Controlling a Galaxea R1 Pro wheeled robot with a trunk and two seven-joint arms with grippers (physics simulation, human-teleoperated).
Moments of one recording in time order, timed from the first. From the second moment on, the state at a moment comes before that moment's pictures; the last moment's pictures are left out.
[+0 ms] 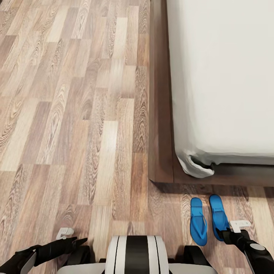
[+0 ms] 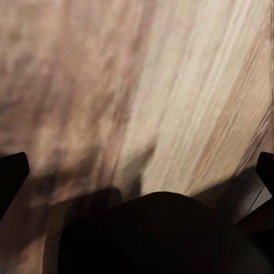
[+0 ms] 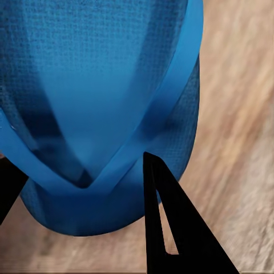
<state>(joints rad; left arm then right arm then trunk) -0.52 0.33 0.04 -0.29 0.18 0.10 -0.98 -0.34 -0.22 -0.45 -0.81 0.36 0.16 0.30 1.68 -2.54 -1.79</state>
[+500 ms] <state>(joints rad) -0.52 0.33 0.04 -0.29 0.18 0.10 -0.98 -0.34 -0.22 -0.45 -0.81 0.36 0.16 0.30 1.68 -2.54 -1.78</state>
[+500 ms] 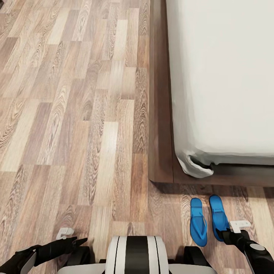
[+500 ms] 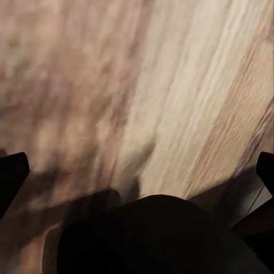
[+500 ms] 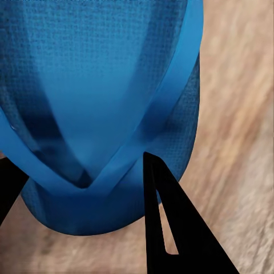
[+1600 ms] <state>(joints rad) -0.52 0.33 0.04 -0.29 0.18 0.10 -0.98 -0.34 -0.22 -0.45 -0.81 0.36 0.16 0.30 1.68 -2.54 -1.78</state>
